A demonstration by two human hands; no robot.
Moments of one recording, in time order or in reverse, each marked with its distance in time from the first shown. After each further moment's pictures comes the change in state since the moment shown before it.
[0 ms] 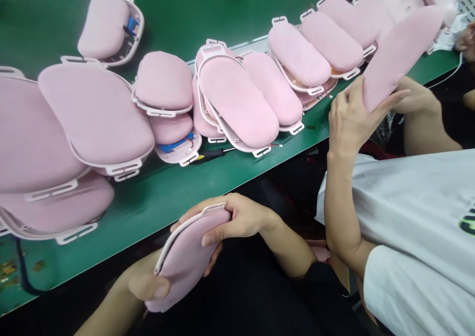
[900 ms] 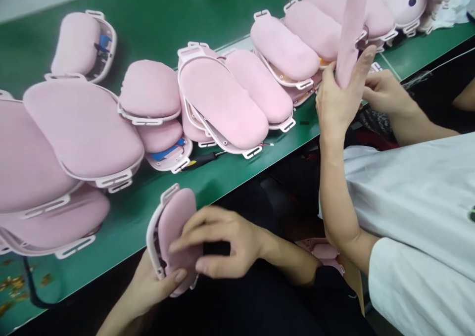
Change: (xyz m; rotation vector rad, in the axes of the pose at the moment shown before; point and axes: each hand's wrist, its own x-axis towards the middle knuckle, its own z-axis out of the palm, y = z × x) left_hand -0.017 -0.003 0.030 0.361 0.736 0.090; right_hand -0.018 -0.008 0.040 -0.570 0.390 -0.232
